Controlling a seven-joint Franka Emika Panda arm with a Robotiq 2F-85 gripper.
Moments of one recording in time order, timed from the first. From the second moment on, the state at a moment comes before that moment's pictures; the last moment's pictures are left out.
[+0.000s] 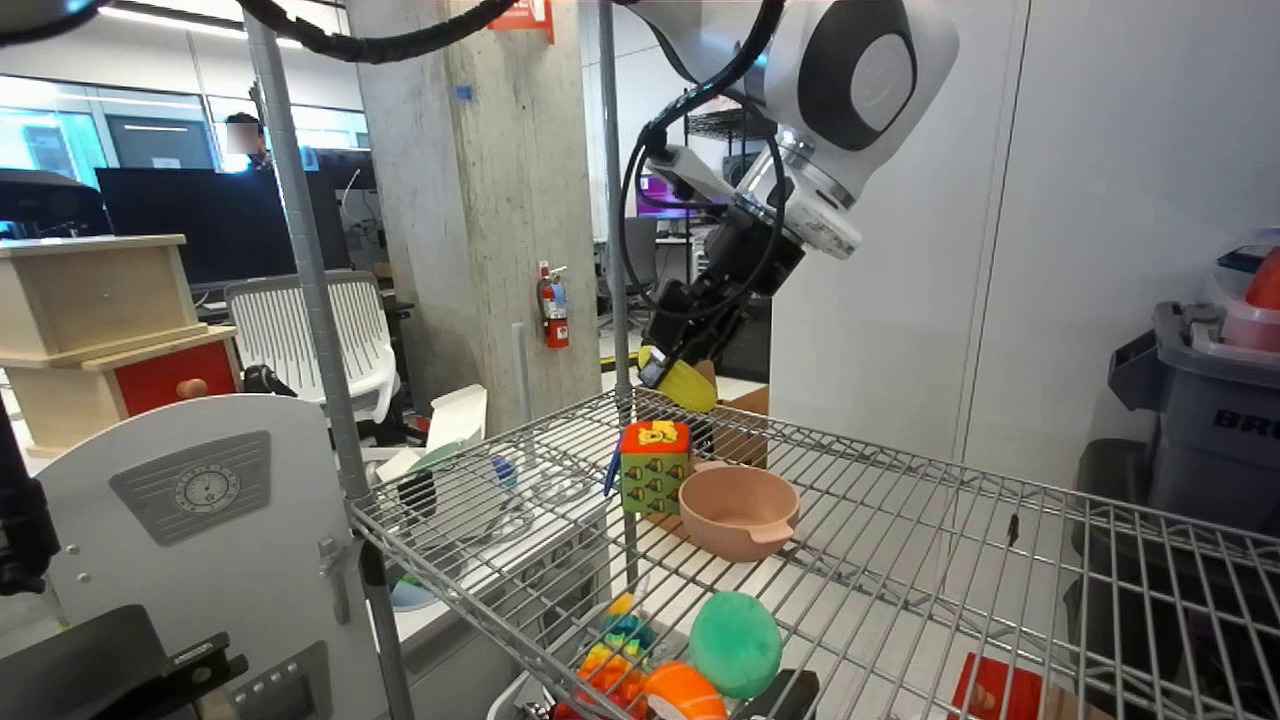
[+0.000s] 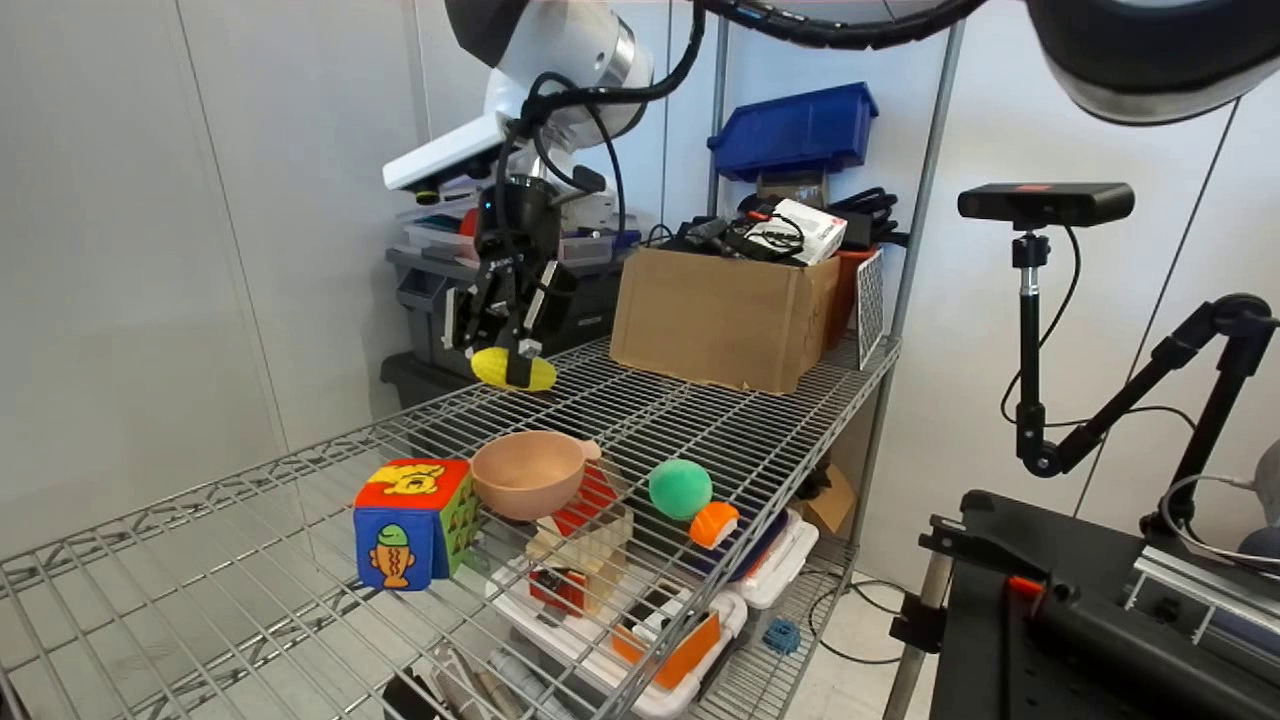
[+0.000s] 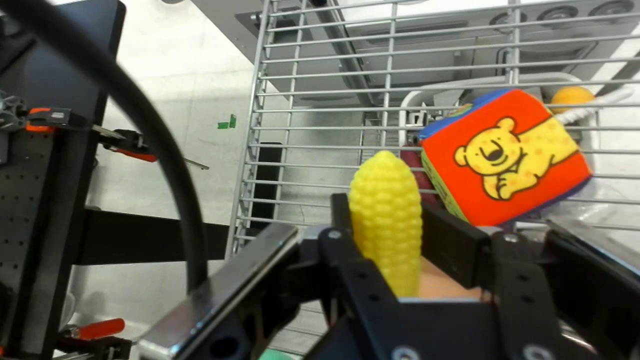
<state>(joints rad) -0.11 1.25 0.04 -0.55 0.42 1.39 1.42</state>
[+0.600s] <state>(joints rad) -0.11 1.32 -0.02 -0.52 0.37 1.53 1.53</state>
